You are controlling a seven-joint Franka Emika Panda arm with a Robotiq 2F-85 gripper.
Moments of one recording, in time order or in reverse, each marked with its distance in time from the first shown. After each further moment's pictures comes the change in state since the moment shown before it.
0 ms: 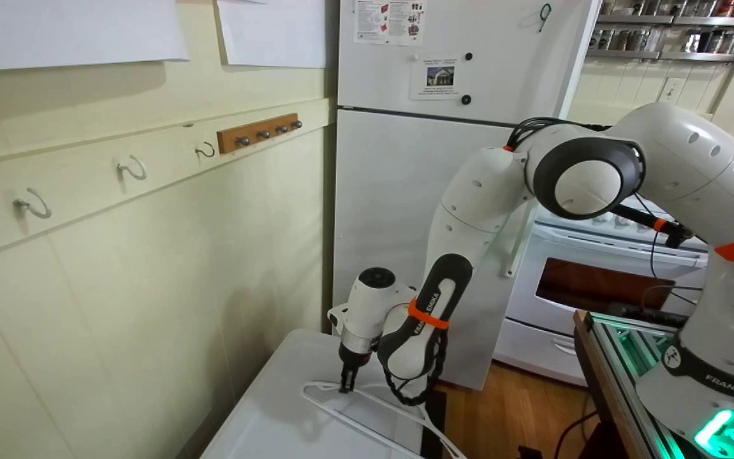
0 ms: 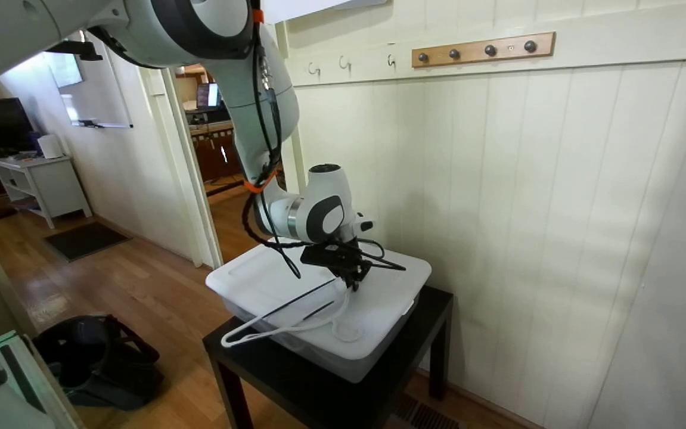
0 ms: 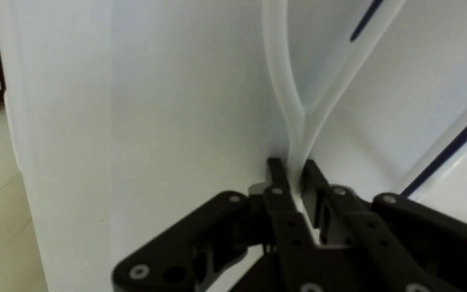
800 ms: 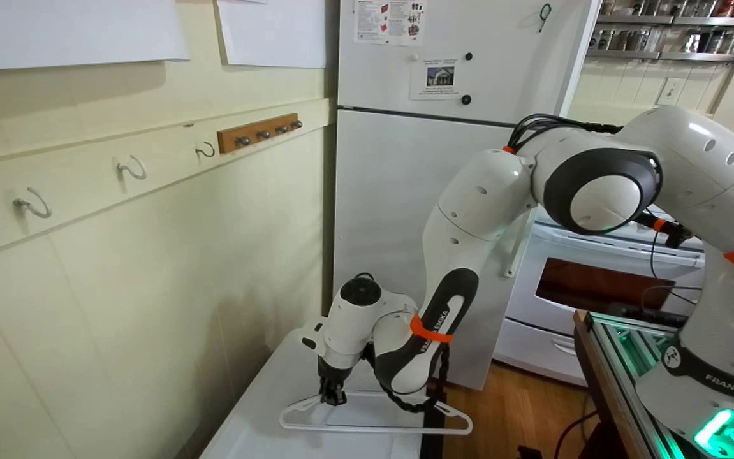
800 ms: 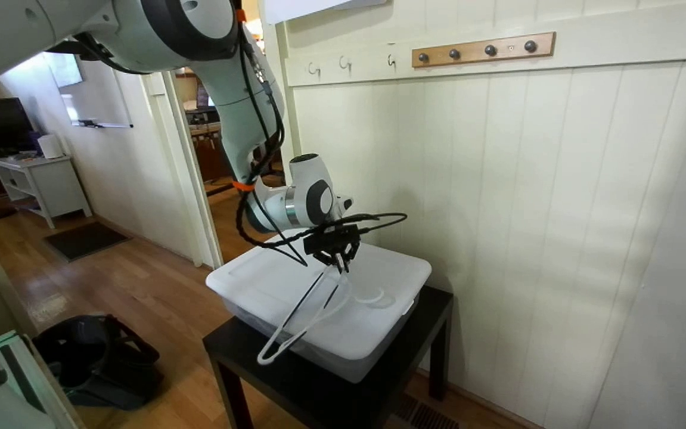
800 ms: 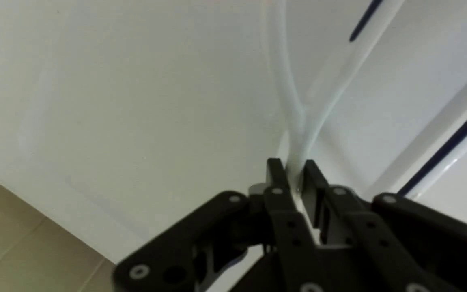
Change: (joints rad) arm 0.116 0.007 -0.050 0.081 -0.226 -0.032 -0.189
